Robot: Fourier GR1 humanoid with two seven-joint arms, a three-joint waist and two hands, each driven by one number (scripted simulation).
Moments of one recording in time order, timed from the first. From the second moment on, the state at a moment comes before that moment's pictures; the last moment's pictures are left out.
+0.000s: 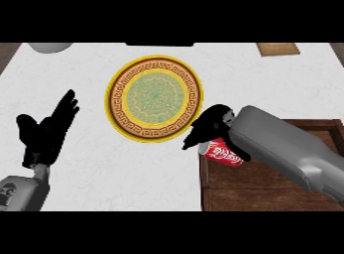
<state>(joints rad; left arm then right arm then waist) -0.18 0.38 -0.14 -1.38 0.24 0.16 0.12 -1.04 -0.41 1.14 -0.99 0.51 0.78 -0.37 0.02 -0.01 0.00</state>
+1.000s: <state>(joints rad) -0.17 0.37 -0.10 -1.38 0.22 0.15 0.13 -0.98 -0.31 1.05 -0.99 0.40 0.66 -0.22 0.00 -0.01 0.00</state>
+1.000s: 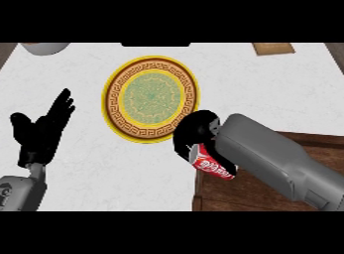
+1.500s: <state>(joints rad) -0.16 0.37 -0.10 -1.37 0.23 0.15 0.14 -1.08 -0.07 0.74 -0.90 0.43 0.16 0.29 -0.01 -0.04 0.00</state>
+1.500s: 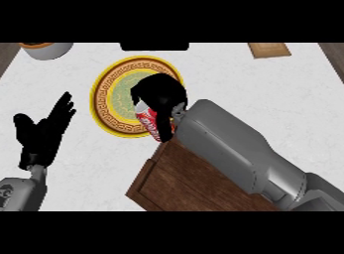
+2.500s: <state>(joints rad) -0.24 0.33 -0.15 -1.34 0.20 0.13 0.13 -1.28 -0.01 0.74 -0.75 0.81 -0.55 1.12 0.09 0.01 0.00</state>
